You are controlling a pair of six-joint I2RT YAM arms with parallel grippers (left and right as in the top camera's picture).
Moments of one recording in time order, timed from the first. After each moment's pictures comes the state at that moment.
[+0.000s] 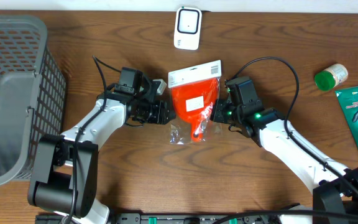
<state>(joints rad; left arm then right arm) -0.24 1.74 0.98 -0.39 0.66 -0.06 0.43 1.54 0.88 -0.30 -0.15 0.62</state>
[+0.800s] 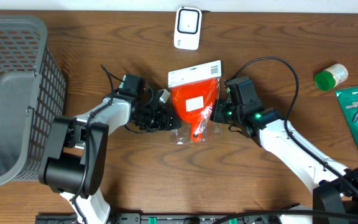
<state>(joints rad) -0.23 1.89 0.96 -0.35 0.90 -0.09 0.43 1.54 0.88 -0.30 -0.16 0.61</state>
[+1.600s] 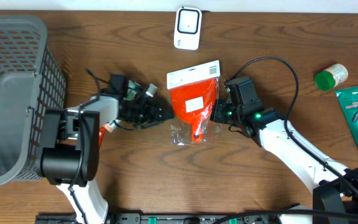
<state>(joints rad) -0.08 1.96 0.96 -0.27 1.02 -0.15 0.43 1.54 0.88 -0.30 -0.16 0.61</state>
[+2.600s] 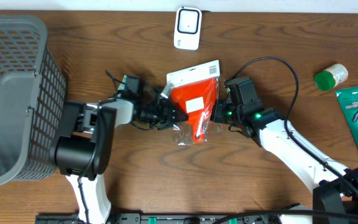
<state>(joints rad) -0.22 2.04 0.95 -0.05 1.15 -0.31 0.43 1.54 0.88 -0.30 -0.16 0.61</state>
